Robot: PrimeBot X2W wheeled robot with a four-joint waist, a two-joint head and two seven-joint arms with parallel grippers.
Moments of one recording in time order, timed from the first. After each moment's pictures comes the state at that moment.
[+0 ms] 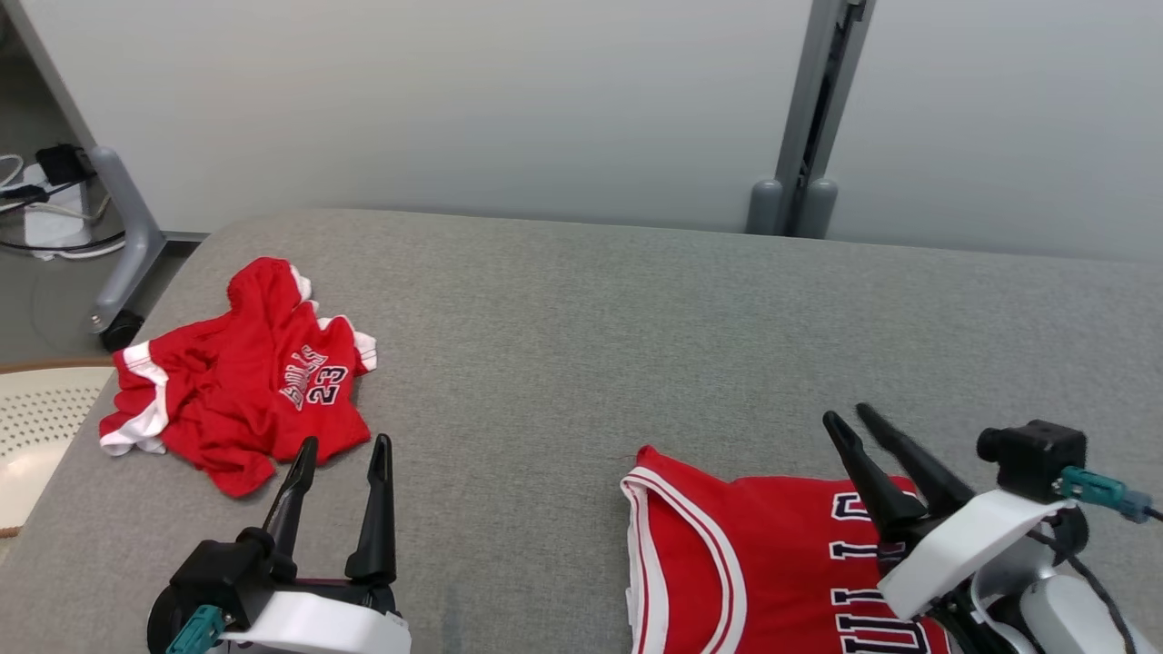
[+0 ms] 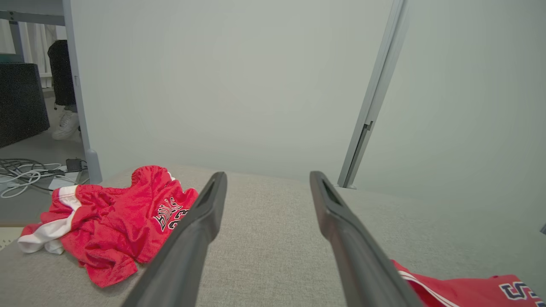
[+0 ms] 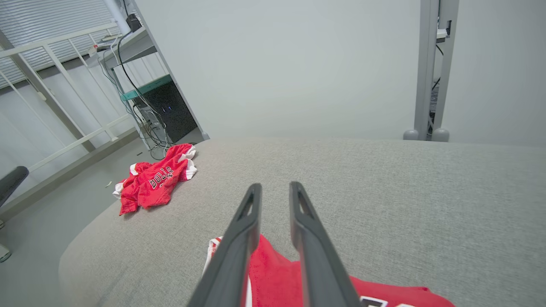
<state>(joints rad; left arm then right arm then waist) 0.00 0.17 -0.27 0.08 -0.44 0.12 -0.26 -0.20 -0.31 0.44 0.20 0.70 0.13 -0.05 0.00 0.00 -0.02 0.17</state>
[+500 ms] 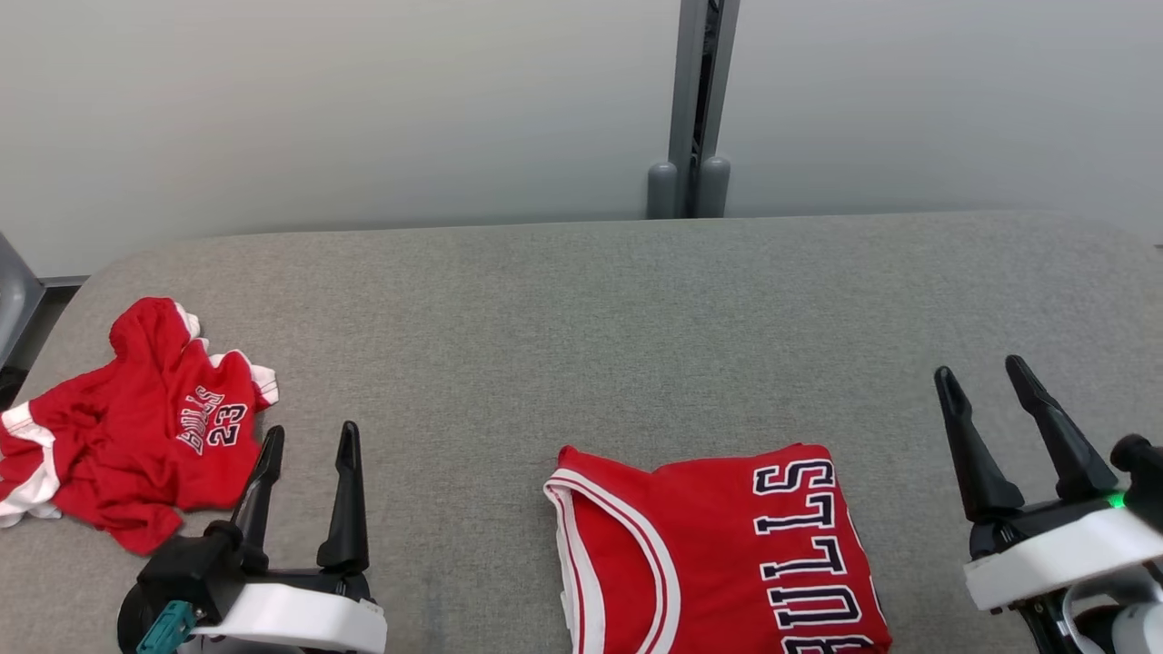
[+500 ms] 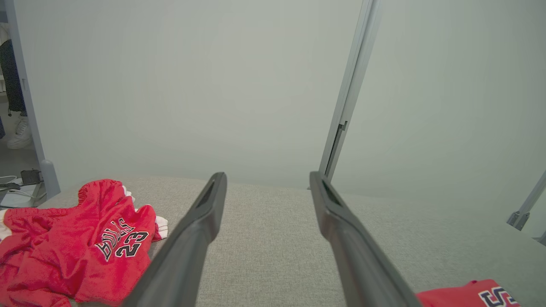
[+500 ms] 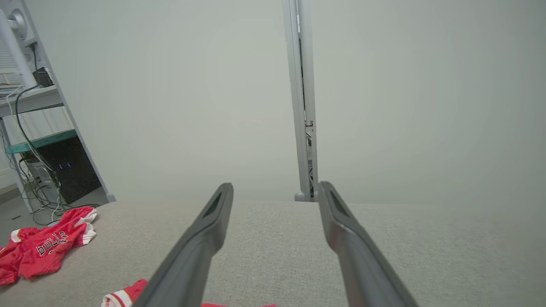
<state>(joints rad) 0.00 0.17 -0.21 0.08 -0.43 0.12 -0.26 -0.07 -0.25 0.11 -0.02 0.43 0.13 -0.07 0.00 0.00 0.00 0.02</state>
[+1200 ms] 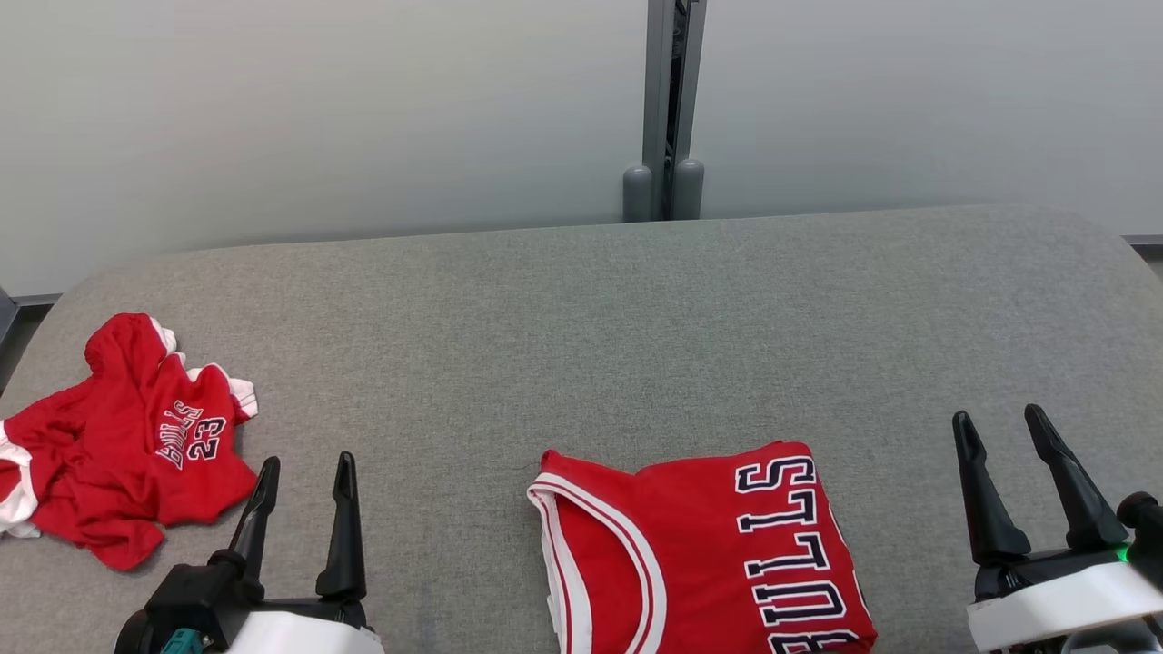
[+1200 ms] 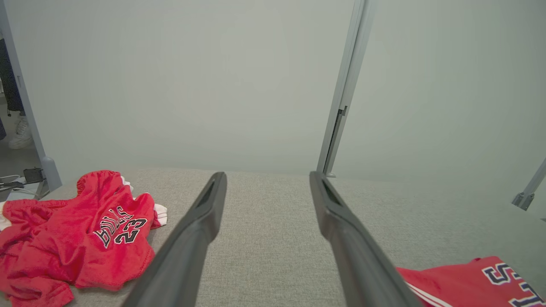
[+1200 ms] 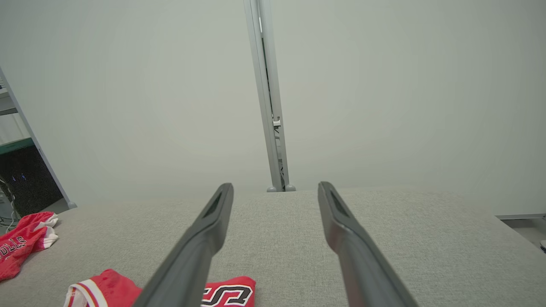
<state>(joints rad) 0.05 0.14 -0.16 0.09 -0.35 0.11 -0.26 0.03 -0.18 0.04 0.01 0.35 0.13 -0.17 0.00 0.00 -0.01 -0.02</state>
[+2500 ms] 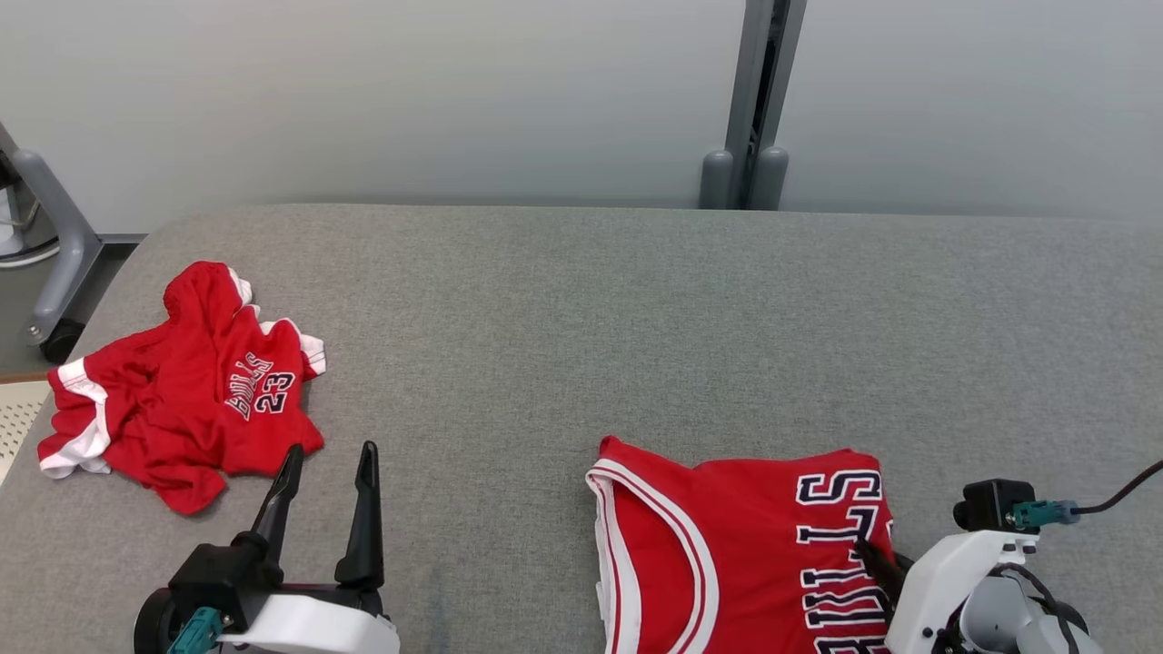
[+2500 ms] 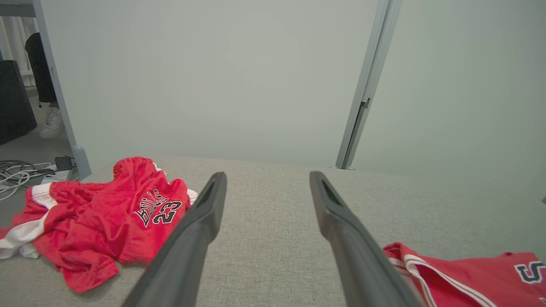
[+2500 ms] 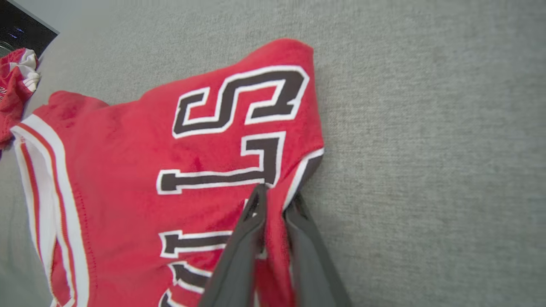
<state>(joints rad) 0.01 0.14 -0.20 0.13 -0.35 0.09 -0.26 -0.22 -0.19 0.28 0.59 0.68 0.13 0.28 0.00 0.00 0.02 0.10</state>
